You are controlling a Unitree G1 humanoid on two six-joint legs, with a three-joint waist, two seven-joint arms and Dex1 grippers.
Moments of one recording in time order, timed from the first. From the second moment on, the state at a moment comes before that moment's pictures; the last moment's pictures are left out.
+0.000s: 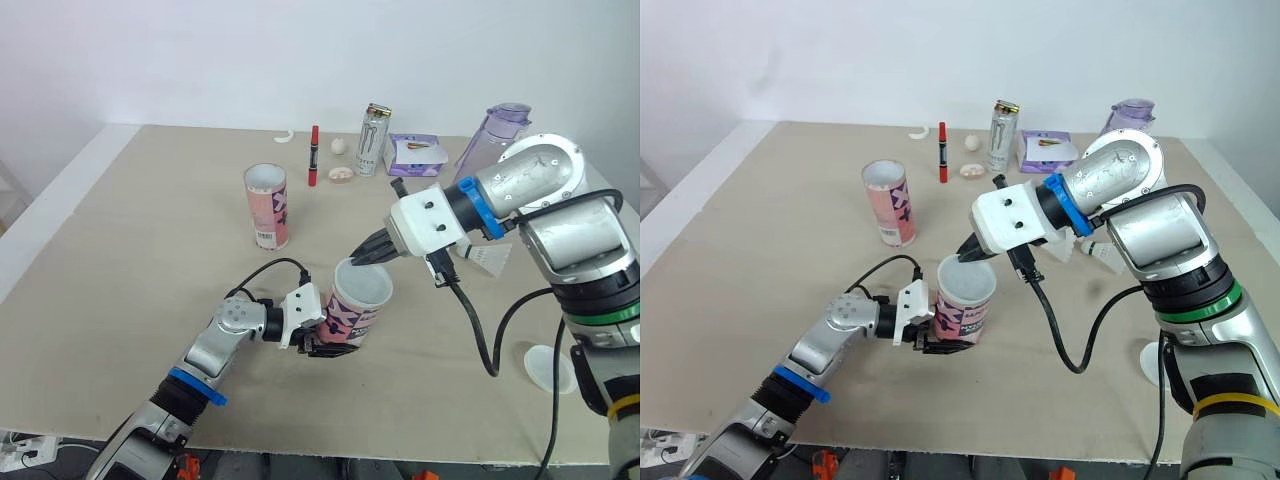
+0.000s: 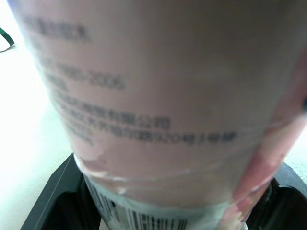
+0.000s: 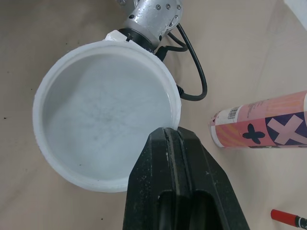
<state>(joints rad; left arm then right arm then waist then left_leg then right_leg) -0.43 0.29 -0.40 0.19 -0.16 0.05 -1.07 -1.00 -0.83 0.34 -0.14 0.17 0.19 1.52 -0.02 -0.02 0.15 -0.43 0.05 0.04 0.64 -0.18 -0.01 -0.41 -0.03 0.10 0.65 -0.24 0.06</state>
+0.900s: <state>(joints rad) -0.43 0.29 -0.40 0.18 -0.16 0.06 -1.07 -1.00 -0.83 0.32 -0.13 0.17 0.22 1.51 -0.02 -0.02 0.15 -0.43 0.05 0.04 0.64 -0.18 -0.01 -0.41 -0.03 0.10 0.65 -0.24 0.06</state>
